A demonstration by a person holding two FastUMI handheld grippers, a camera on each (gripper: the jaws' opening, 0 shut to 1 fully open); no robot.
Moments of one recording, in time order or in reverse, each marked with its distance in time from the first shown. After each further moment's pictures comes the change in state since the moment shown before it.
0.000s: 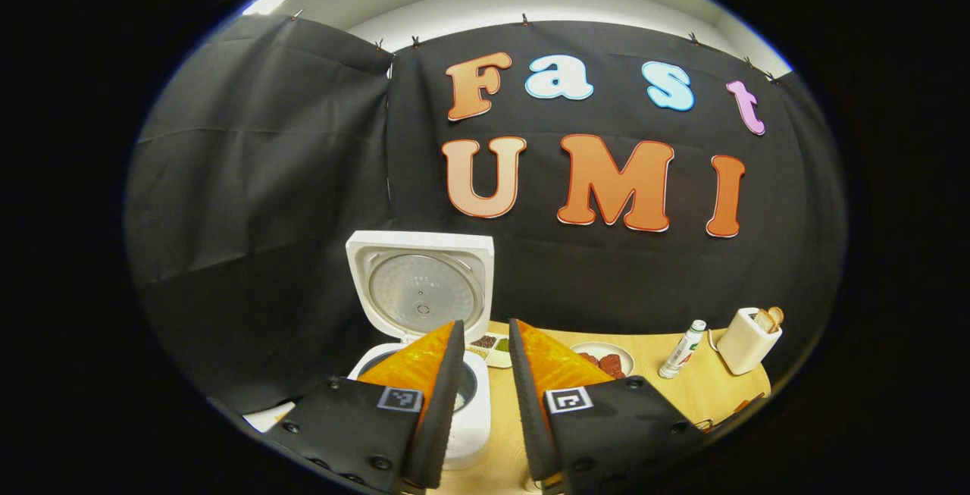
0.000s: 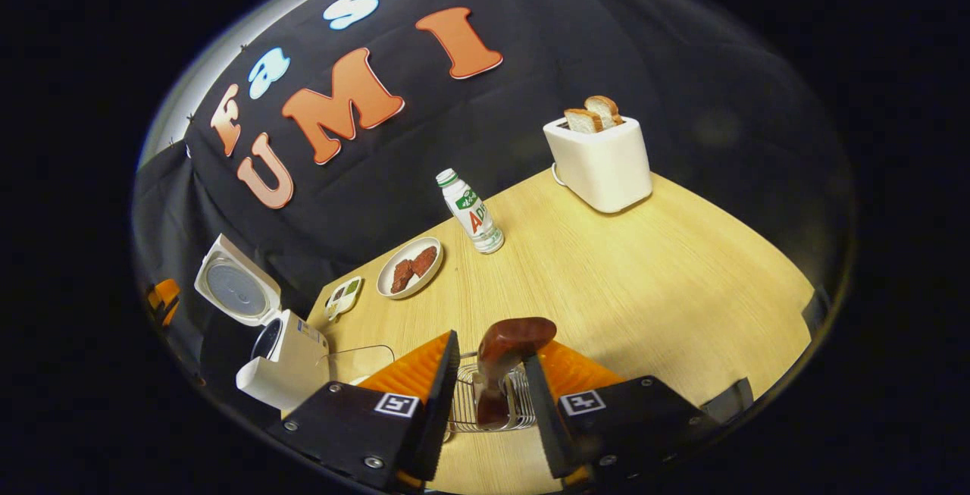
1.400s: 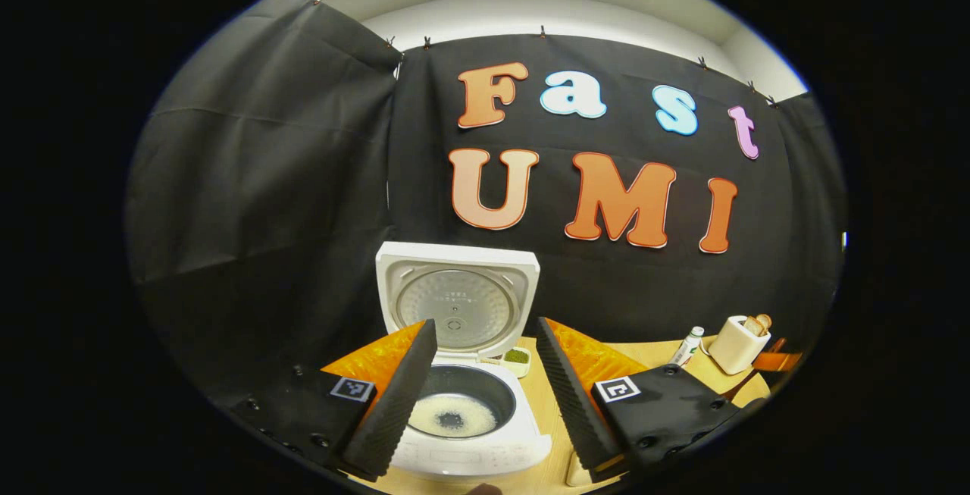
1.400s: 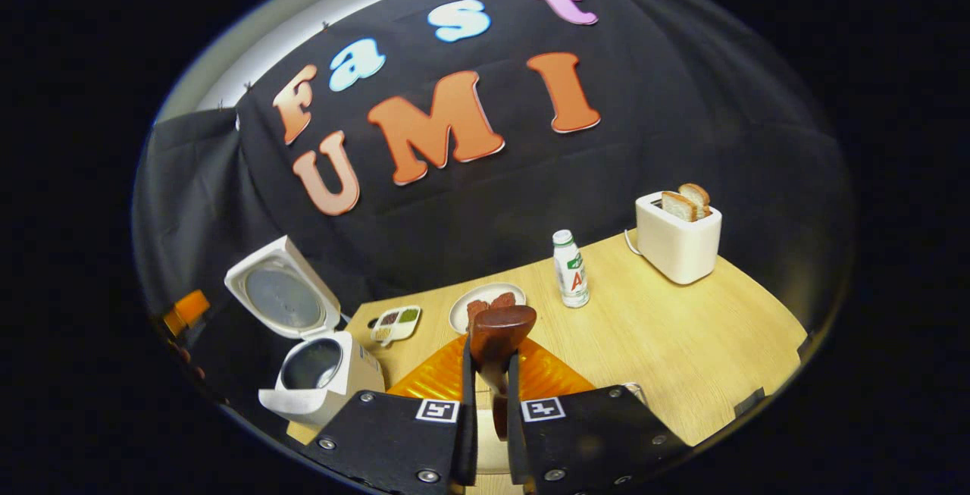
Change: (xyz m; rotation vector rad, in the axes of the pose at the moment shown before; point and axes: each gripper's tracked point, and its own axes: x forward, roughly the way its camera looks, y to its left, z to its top) left arm 0.021 0.108 0.019 -0.049 -0.064 -0.080; right arm -0.019 0.193 0.021 -0.258 -0.154 0.073
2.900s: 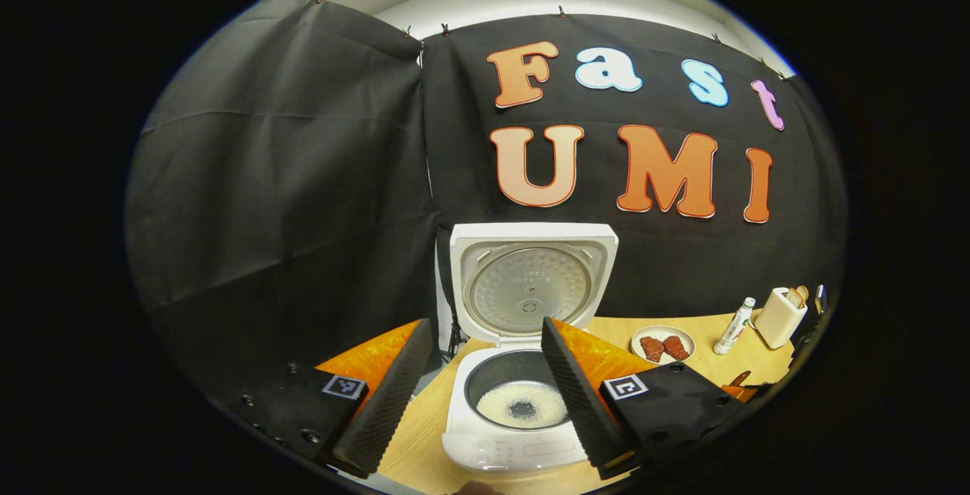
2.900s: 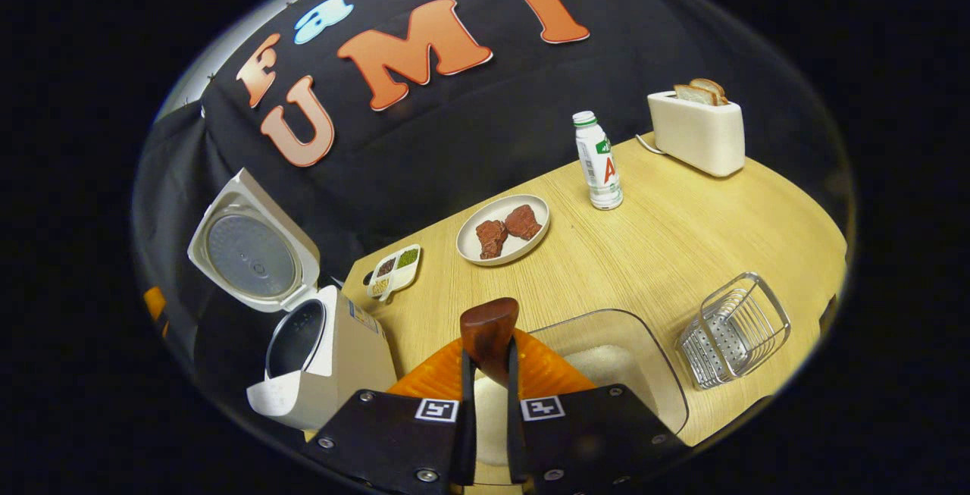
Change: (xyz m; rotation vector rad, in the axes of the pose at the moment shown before) left arm 0.006 0.078 -0.023 0.080 0.099 0.118; right arm 0.064 0.038 -0.111 0.228 0.222 -0.033
